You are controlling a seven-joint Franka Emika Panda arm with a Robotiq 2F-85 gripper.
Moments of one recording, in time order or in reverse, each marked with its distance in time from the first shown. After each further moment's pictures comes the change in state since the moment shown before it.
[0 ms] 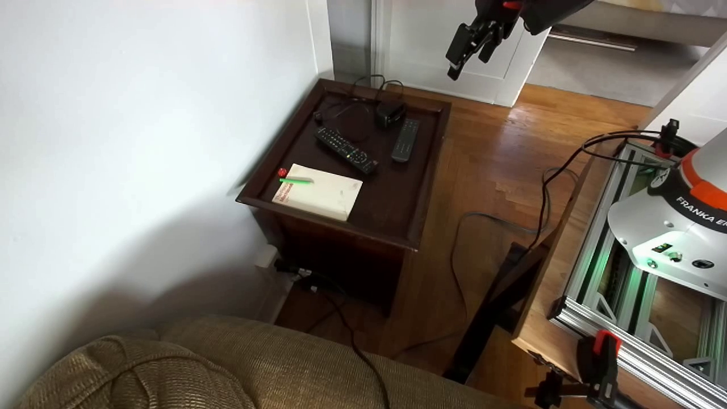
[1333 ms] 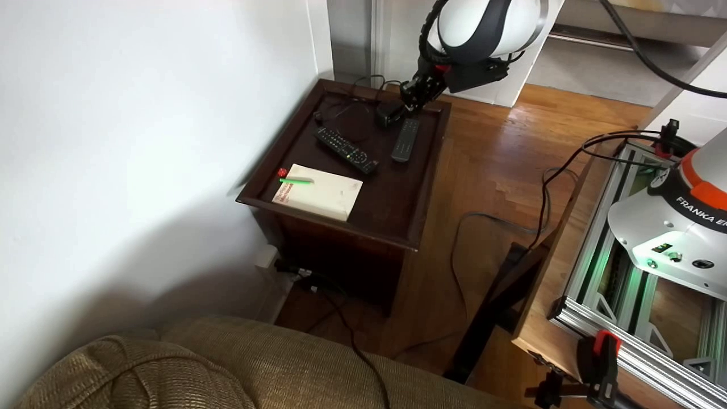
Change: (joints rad) arm 0.044 0.540 0.058 0.224 0.493 0.377 -0.278
